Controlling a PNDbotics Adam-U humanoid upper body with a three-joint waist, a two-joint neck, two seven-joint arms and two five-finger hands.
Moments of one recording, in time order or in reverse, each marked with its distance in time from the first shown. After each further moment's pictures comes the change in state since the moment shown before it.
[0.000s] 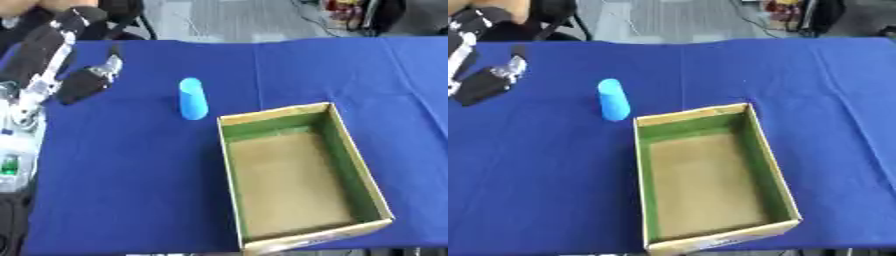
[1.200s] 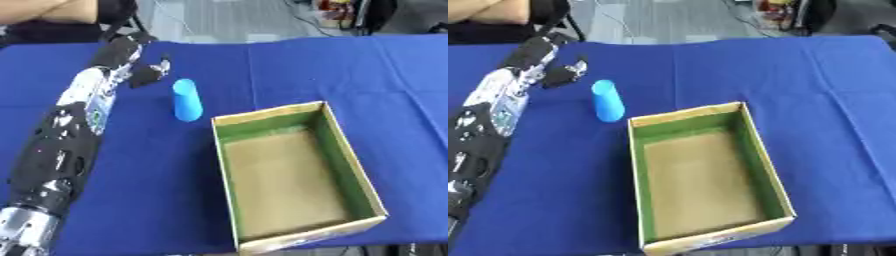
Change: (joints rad) left arm -0.319 -0.144 -0.018 0.717 -0.264 -0.031 0.160; right arm 0.000 0.004 0.006 0.000 -0.010 -0.001 0.018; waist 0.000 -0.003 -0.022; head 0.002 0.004
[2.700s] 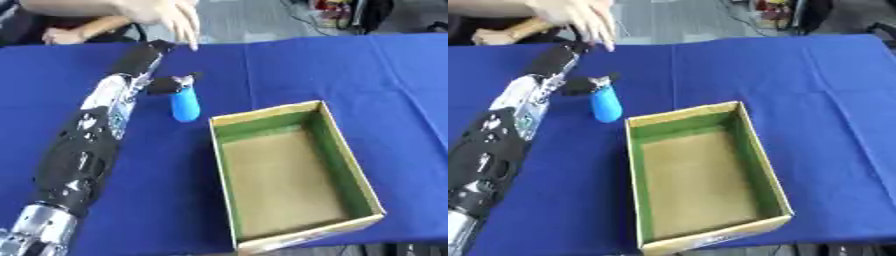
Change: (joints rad) left arm -0.008 -0.054 -0.011 0.037 -0.018 -0.021 0.022; right arm -0.005 0.005 0.005 0.000 -0.001 -0.004 0.004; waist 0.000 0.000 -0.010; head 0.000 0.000
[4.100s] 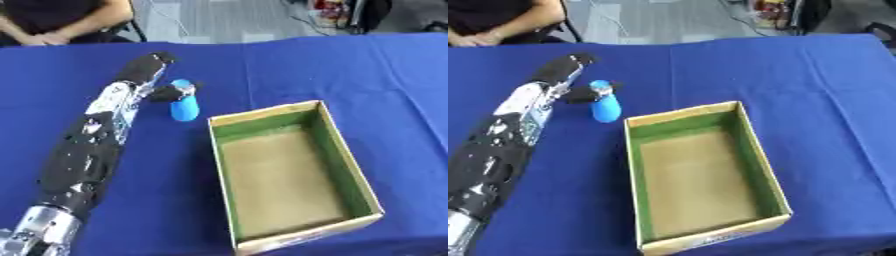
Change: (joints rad) left arm 0.002 -0.018 -0.006 0.059 -0.051 -0.015 -0.017; right arm -0.004 0.000 0.000 0.000 0.000 0.000 0.000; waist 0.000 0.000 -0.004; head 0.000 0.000
